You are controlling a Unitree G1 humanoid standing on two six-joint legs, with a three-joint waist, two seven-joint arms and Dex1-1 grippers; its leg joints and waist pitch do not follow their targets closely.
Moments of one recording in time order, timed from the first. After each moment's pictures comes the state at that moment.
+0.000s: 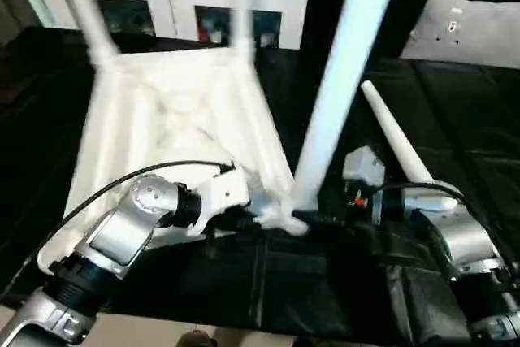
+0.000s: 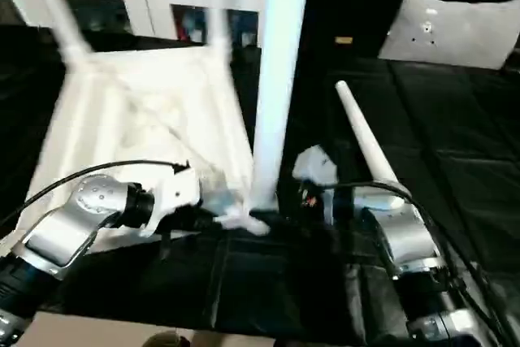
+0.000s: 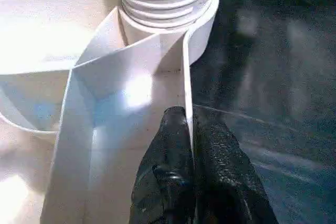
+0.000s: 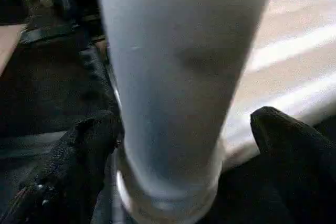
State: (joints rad) left arm -0.44 0.54 -0.43 0.09 -0.04 0.31 -1.14; right arm -0.39 -0.44 0.18 0.27 0.19 0.10 1.20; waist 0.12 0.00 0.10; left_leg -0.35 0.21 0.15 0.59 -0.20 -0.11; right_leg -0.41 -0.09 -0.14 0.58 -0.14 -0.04
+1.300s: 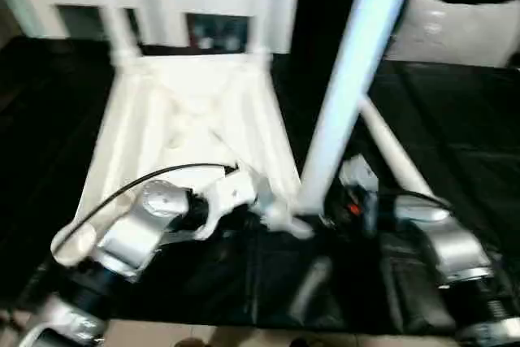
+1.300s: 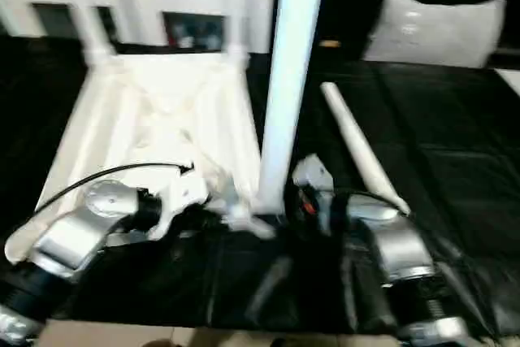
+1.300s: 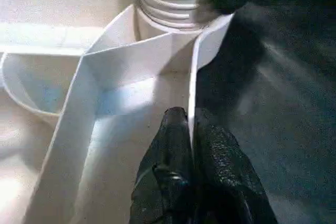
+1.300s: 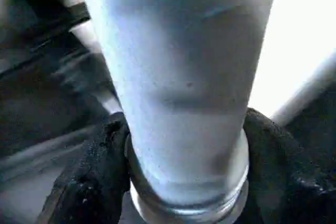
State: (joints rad) left arm -0.43 0.38 -0.36 0.10 -0.02 0.53 -0.95; right arm -0.35 -0.31 0.11 0.31 0.19 0.25 0.97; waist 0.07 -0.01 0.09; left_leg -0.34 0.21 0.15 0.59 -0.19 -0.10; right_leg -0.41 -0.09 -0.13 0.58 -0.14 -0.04
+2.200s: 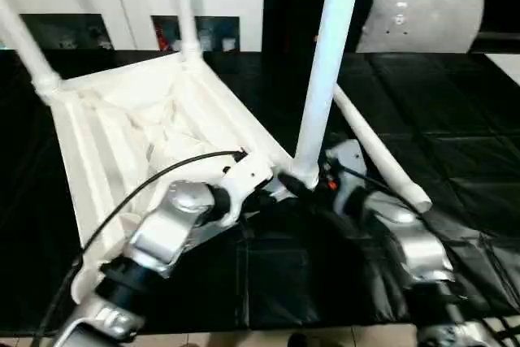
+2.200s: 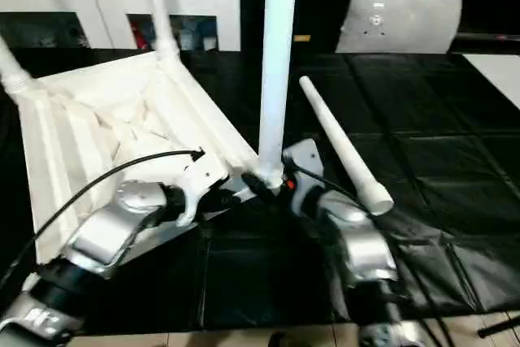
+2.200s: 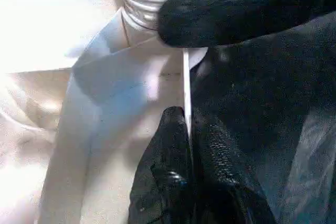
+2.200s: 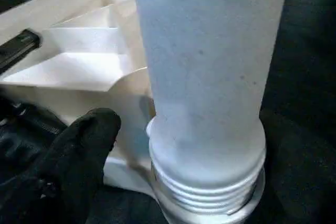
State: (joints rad) left arm -0.45 0.30 -0.35 0.12 0.02 0.55 -0.80; right arm -0.34 -0.19 0.05 0.29 0.15 0.25 0.75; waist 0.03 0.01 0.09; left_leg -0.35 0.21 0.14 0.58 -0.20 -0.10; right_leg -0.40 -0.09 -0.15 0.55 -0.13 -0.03
